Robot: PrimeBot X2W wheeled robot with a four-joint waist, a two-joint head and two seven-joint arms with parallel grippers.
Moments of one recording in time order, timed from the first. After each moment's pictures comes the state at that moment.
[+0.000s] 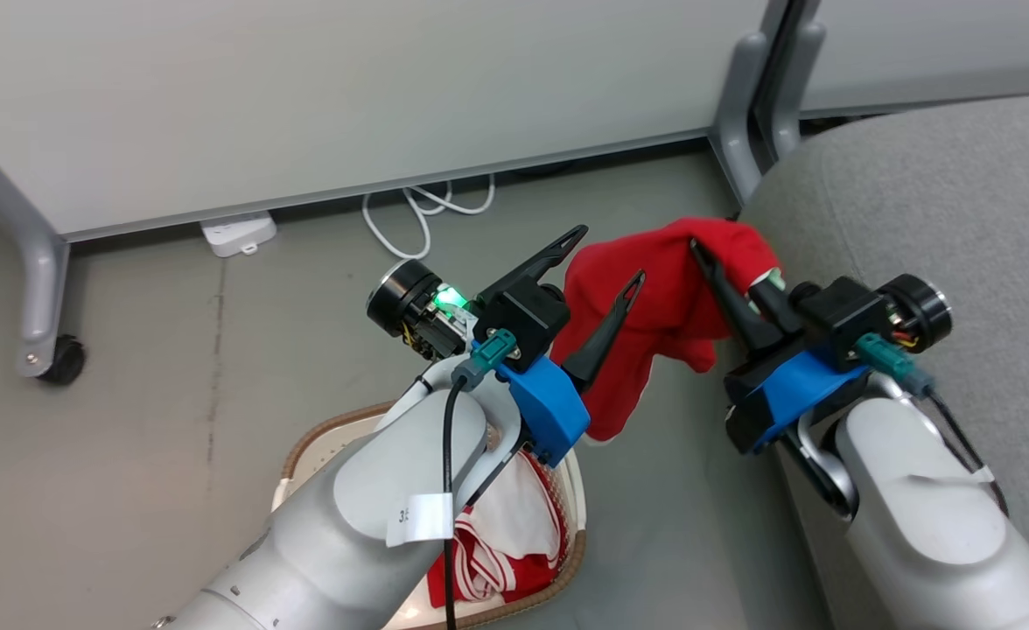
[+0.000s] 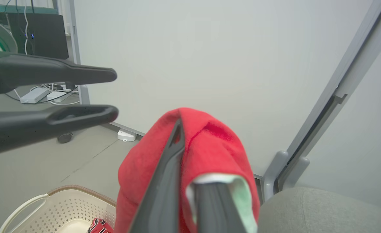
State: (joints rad) left arm -0.80 0.05 -0.95 0.69 -0.48 -0.05 -0.26; right arm -0.58 -0.21 0.39 0.51 0.14 0.13 -0.26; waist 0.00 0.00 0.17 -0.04
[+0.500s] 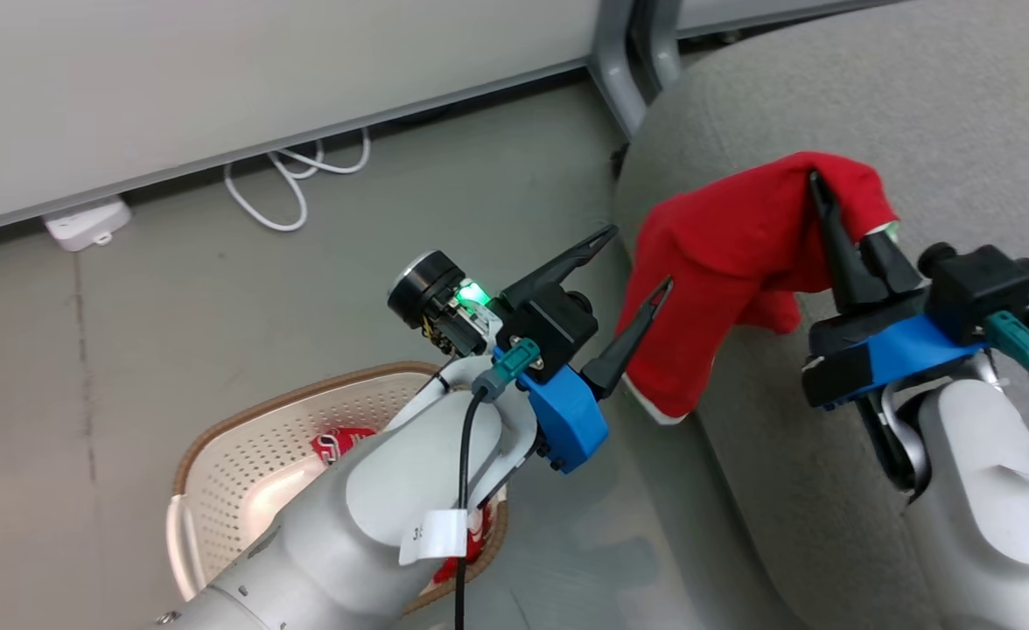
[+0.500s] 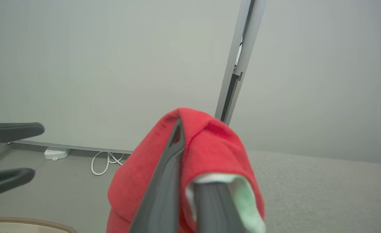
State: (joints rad) left arm -0.81 0.06 -0.97 0.65 -0.44 -0.06 -0.26; right arm -0.53 -0.19 0.14 0.39 0.11 0.13 -0.26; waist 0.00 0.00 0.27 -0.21
